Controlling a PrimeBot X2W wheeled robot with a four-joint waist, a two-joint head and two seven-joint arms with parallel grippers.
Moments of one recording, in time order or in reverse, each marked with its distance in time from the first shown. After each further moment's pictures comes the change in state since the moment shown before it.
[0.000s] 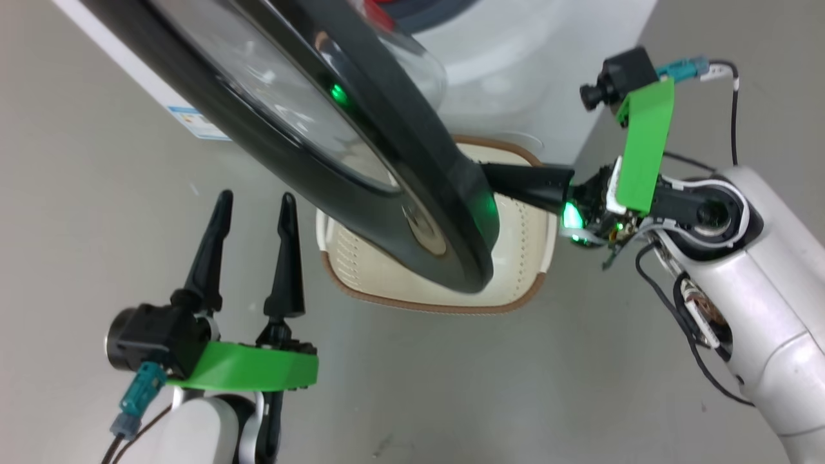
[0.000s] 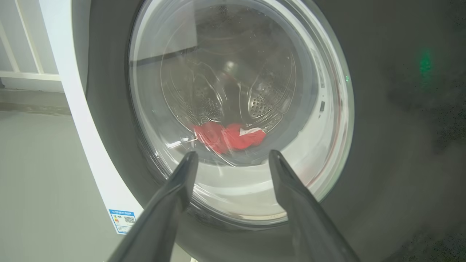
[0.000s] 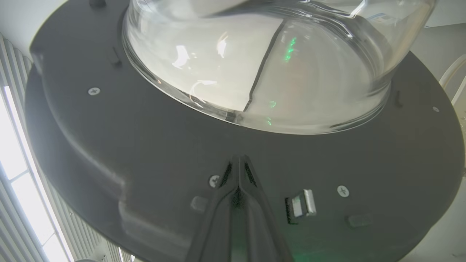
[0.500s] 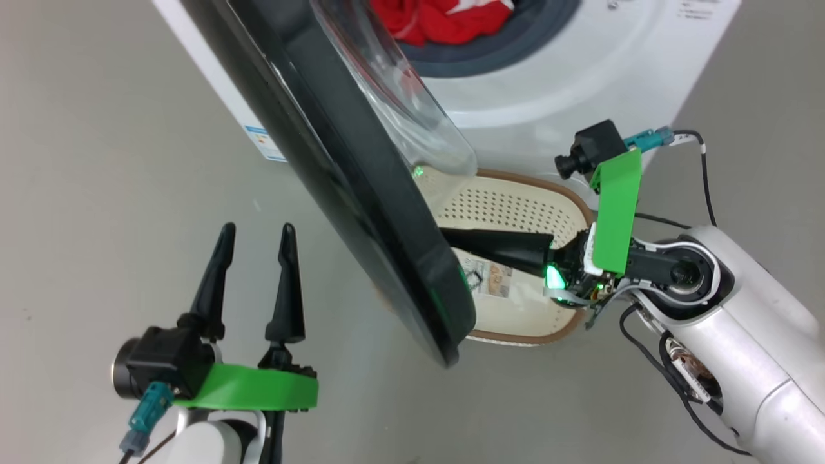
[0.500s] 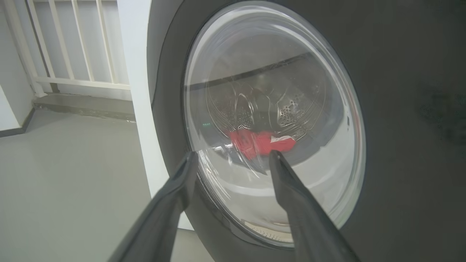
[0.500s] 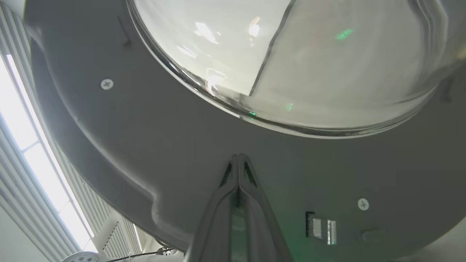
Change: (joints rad) left arm 0.060 0.000 -0.001 0.016 -0.006 0.016 0.000; right arm 0.109 -0.033 0.108 -0.069 0.061 0.000 -0.070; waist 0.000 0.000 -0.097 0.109
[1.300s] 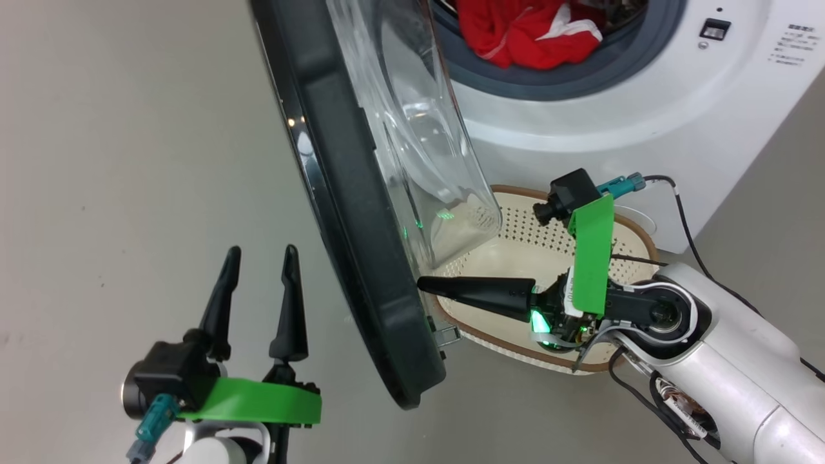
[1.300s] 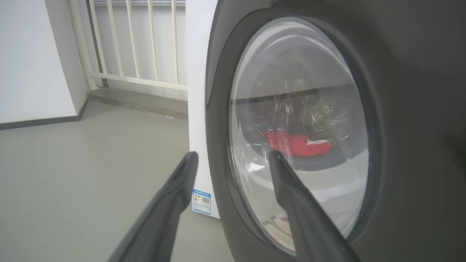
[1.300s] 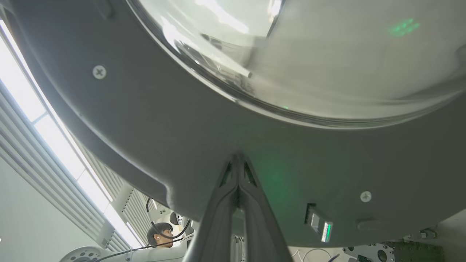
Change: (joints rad) left arm 0.038 0.000 -0.012 0.018 -0.036 0.017 0.000; right arm 0.034 -0.043 0.148 -0.044 0.096 0.000 -0.078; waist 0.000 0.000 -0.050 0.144
